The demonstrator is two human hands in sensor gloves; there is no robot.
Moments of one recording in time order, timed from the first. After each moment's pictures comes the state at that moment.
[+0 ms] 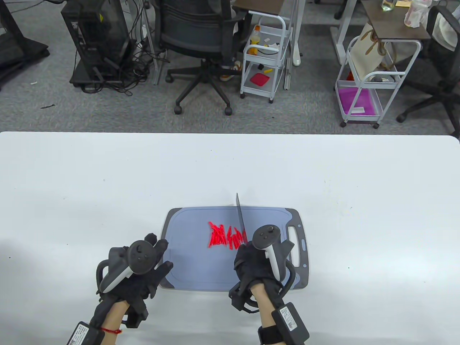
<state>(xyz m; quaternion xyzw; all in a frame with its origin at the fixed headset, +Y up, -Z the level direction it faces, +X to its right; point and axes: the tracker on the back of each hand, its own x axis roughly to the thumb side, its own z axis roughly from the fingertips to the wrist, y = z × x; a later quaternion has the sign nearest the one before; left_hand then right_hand) -0.255 -0.724 -0.268 -0.12 -0.04 0.11 0.99 0.053 -0.745 -0.290 -0.22 0.18 0.91 0.31</state>
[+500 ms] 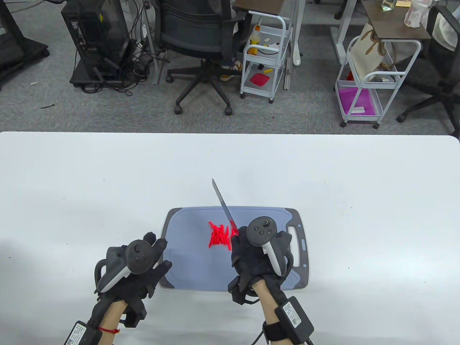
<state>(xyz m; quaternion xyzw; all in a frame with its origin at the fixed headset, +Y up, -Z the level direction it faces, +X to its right) -0.258 -0.720 -0.268 -0.12 -0.04 0.11 0.99 0.051 -0.703 -0.301 -0.10 0.09 0.93 0.33</state>
